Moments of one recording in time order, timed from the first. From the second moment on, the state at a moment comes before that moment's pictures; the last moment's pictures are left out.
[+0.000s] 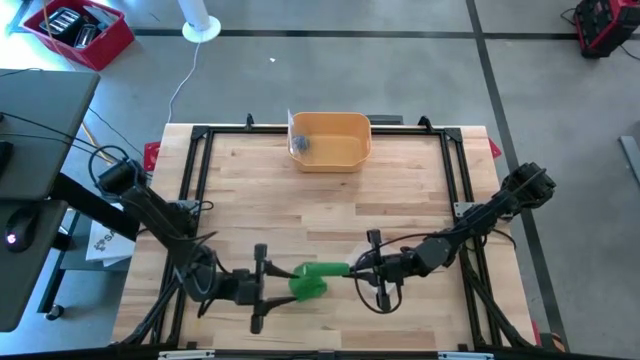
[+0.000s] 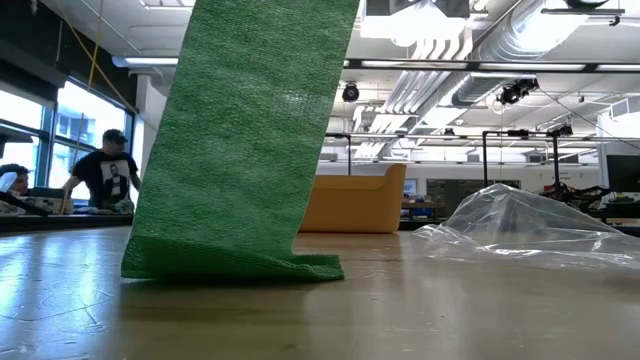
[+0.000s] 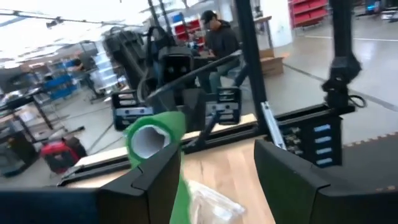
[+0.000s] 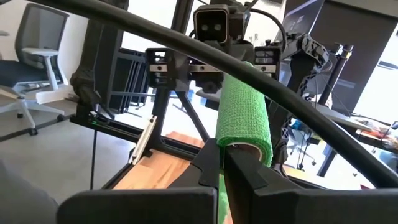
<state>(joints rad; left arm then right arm) -0.80 1.47 0.93 0.55 -0.80 0.26 0.58 1.53 0.74 0.90 0.39 -0.32</state>
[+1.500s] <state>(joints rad) -0.56 1.47 0.93 0.40 -0.38 -0.52 0.61 1.52 0.96 0.33 0.44 -0.41</state>
